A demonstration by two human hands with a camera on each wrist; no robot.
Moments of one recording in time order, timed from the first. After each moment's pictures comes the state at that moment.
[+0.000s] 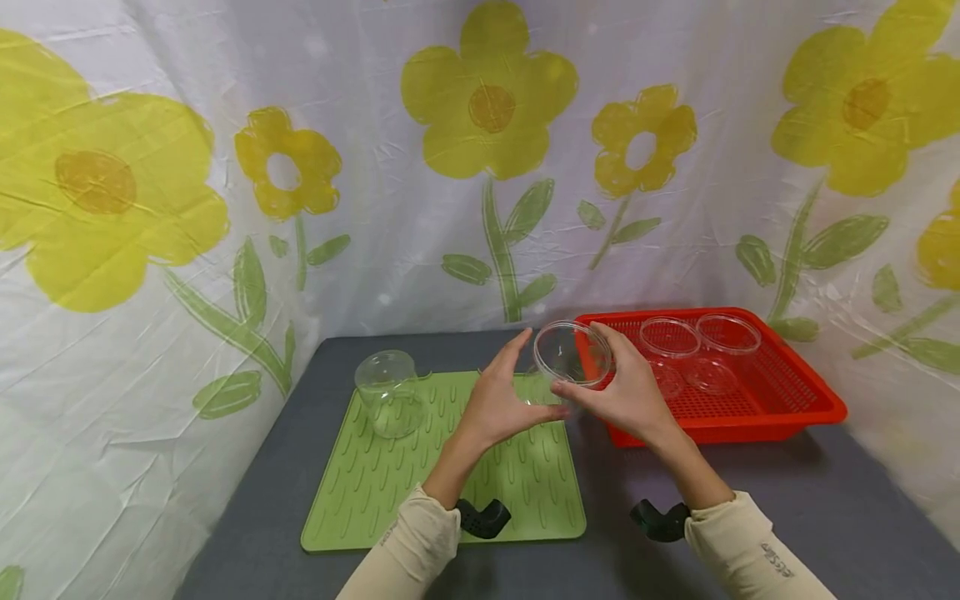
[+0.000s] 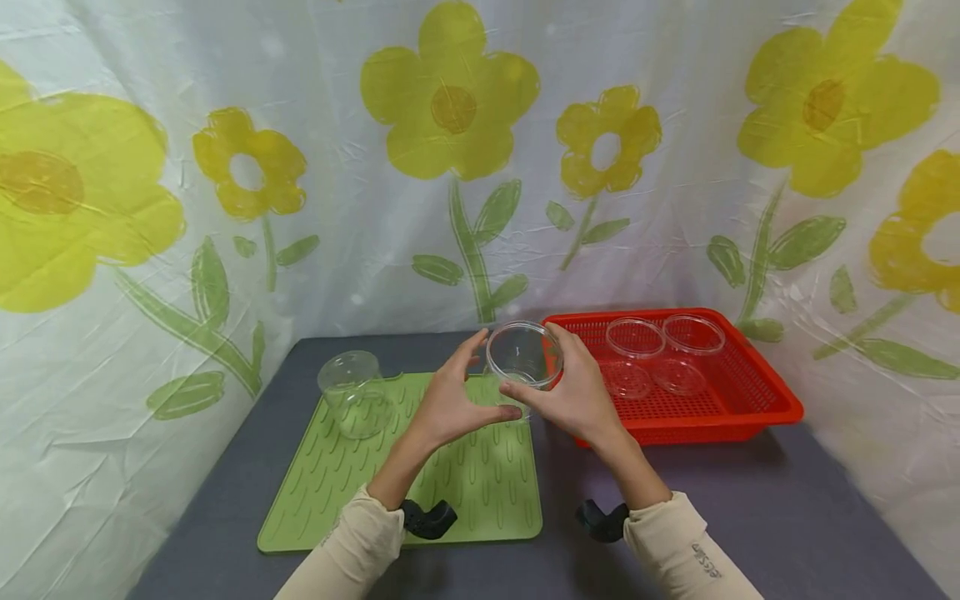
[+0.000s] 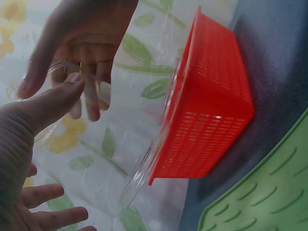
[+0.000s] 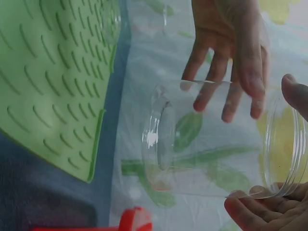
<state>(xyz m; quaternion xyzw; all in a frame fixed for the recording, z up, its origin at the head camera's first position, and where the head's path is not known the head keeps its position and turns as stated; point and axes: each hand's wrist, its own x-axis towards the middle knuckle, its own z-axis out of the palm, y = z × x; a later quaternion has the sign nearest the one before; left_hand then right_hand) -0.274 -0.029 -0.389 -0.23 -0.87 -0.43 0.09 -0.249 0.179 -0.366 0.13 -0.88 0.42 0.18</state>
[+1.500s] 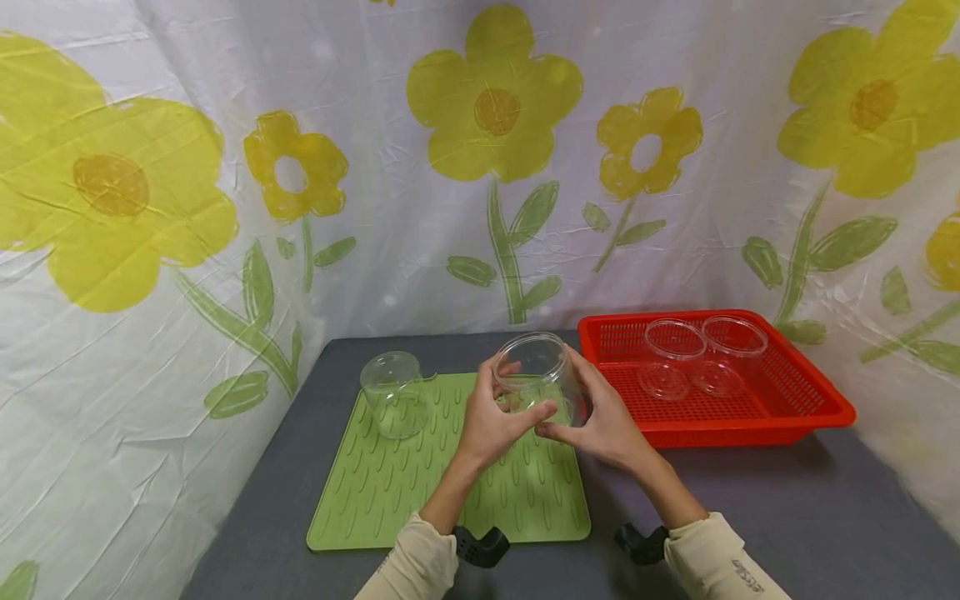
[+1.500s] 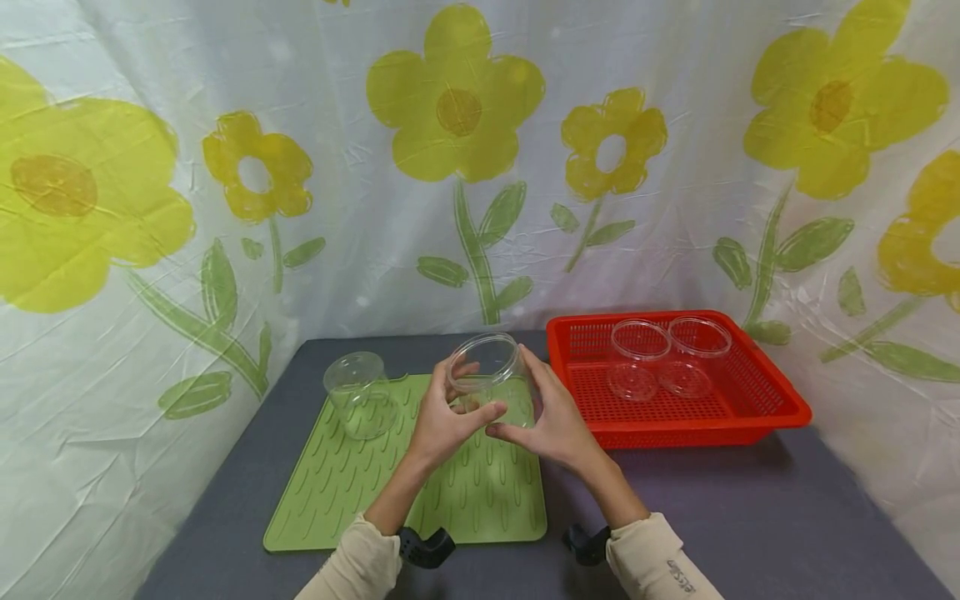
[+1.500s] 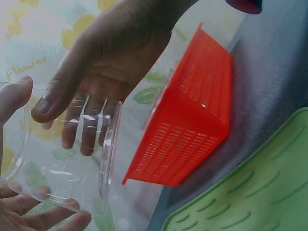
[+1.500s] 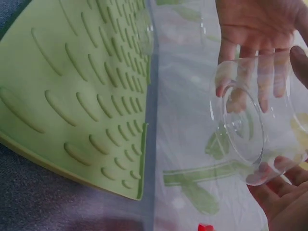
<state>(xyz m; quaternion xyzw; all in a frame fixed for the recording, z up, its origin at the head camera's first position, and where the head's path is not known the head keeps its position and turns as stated) -0.263 -0.039 -0.419 -0.19 -0.75 -0.63 0.10 -0.252 0.159 -0.415 0.25 -0.83 0.48 0.16</state>
